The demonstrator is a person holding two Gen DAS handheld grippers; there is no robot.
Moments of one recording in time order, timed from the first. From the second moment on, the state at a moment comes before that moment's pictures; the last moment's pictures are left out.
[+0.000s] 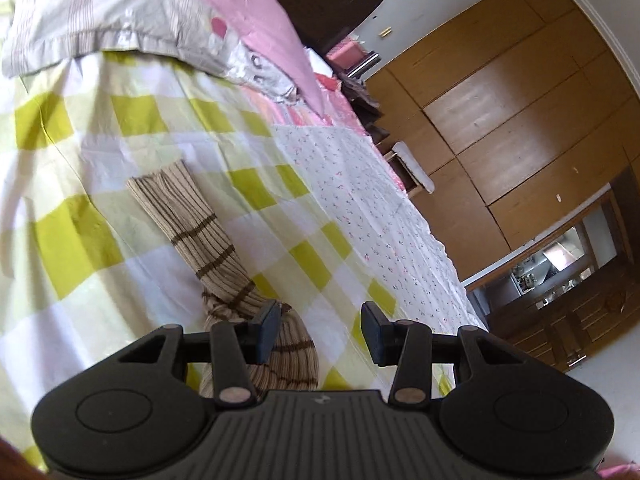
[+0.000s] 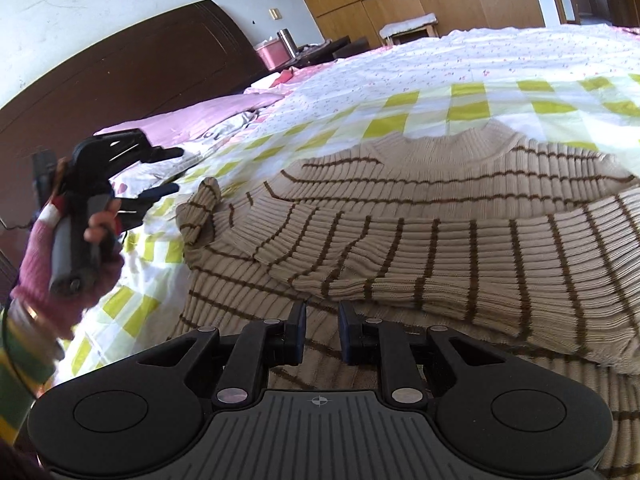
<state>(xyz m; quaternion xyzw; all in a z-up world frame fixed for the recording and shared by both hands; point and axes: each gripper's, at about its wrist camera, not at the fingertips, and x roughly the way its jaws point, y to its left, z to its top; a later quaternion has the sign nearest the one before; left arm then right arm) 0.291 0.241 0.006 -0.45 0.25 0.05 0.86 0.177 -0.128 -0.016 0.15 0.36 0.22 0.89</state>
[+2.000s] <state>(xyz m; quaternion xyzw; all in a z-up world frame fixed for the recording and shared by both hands) 0.182 0.127 -0.022 -0.19 0.32 -0.12 0.92 0.272 -0.193 -0.033 0.32 0.35 0.02 0.88</state>
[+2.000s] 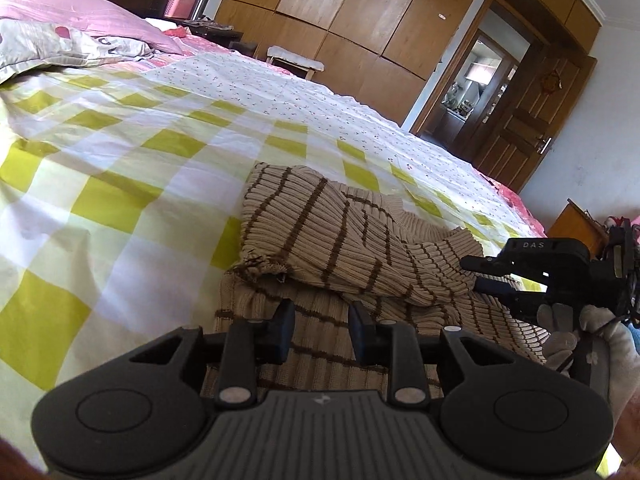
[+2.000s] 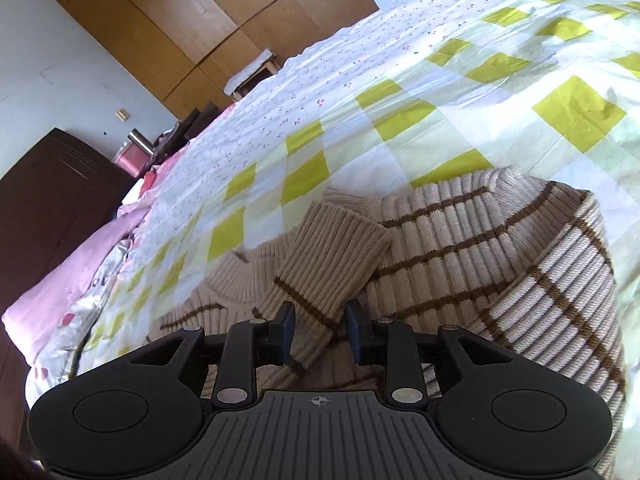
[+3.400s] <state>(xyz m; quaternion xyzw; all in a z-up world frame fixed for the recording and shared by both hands) 0.180 0.135 -0.009 -0.18 0.30 -0.11 0.93 0.173 -0.215 -0.017 0.28 0.33 -0.05 0.90</state>
